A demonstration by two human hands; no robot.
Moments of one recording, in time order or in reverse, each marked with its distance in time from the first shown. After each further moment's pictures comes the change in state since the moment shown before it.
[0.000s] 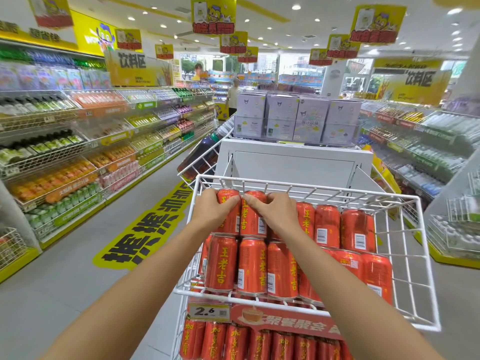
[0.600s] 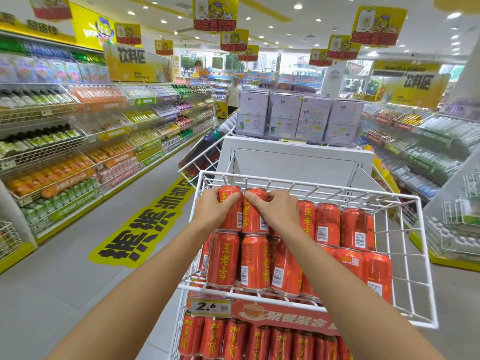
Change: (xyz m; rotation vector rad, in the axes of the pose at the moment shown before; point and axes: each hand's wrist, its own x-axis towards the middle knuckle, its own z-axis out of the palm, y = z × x) left_hand -0.005 -0.008 0.000 -0.133 -0.004 0.012; right_hand -0.004 -0.005 0.004 -0.097 0.034 0.012
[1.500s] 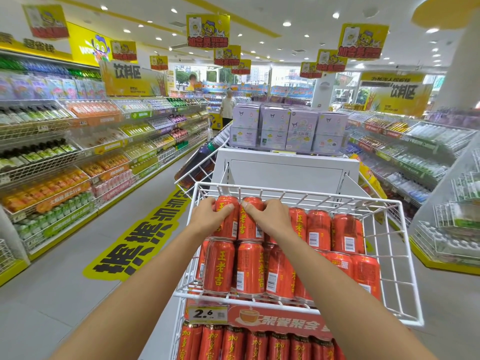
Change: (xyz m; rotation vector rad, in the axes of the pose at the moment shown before) left_hand -0.002 0.005 -0.010 -0.006 -0.140 -0.060; right_hand -0.002 -0.003 -0.008 0.062 -0.122 0.089
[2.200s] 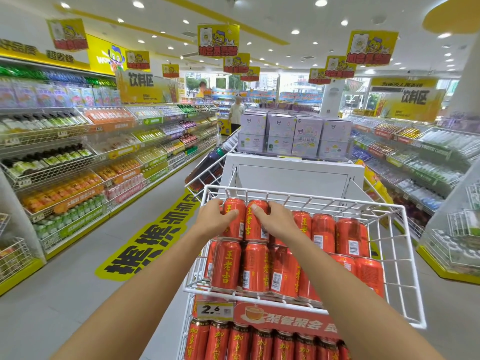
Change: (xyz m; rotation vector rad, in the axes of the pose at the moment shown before) left_hand -0.029 0.024 -0.009 0.265 0.054 0.061; right_hand -0.014 -0.008 -0.017 -0.090 -0.139 -0.071
